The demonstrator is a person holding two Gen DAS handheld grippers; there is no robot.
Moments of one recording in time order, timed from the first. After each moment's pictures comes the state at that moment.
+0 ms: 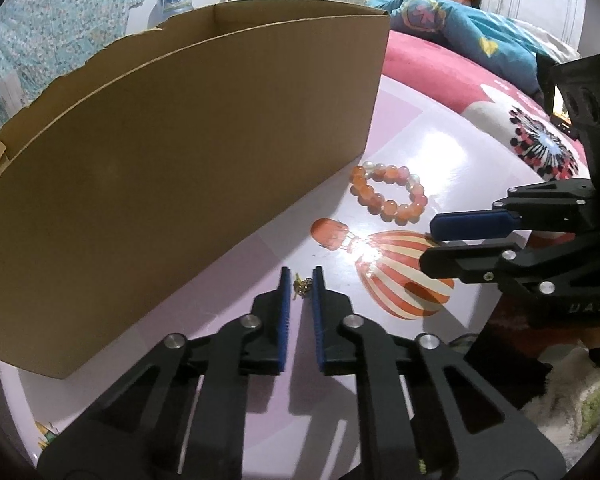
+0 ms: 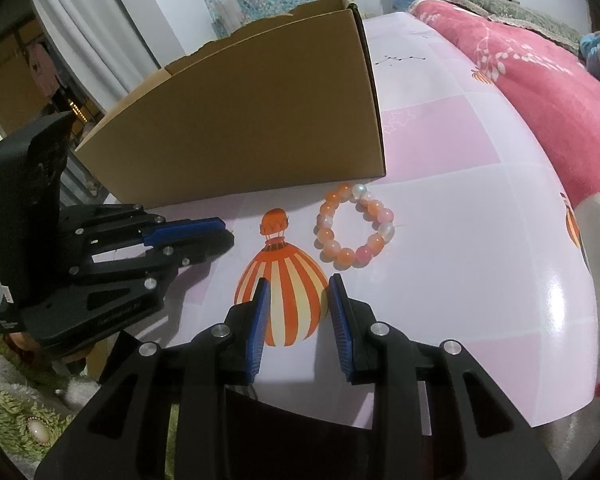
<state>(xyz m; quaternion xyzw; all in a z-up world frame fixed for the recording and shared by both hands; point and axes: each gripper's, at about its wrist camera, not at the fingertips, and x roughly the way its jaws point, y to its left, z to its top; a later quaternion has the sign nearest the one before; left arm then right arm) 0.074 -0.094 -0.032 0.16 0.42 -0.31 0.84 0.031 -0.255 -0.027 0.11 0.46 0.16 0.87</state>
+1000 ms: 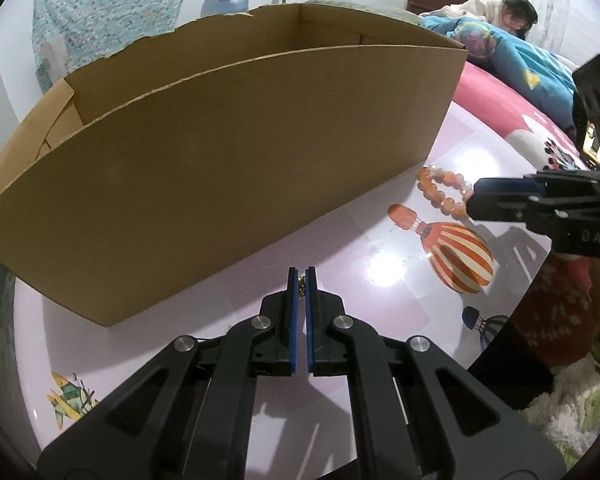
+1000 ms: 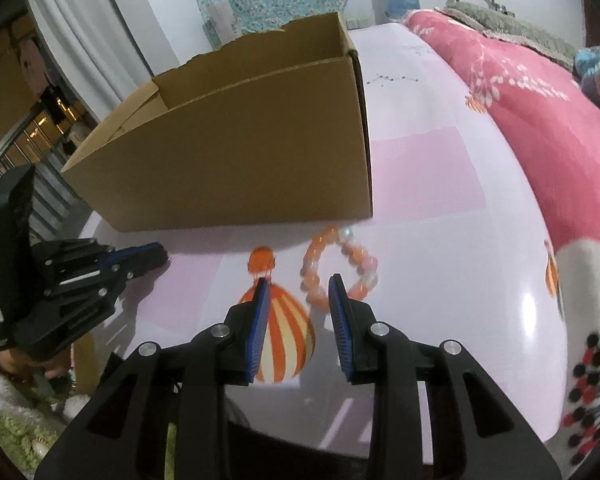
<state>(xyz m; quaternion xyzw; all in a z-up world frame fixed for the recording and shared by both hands) 0.079 -0.042 -0.024 0.11 0.43 -0.24 0.86 0.059 -0.254 -0.010 0.08 0.46 0.13 0.88</state>
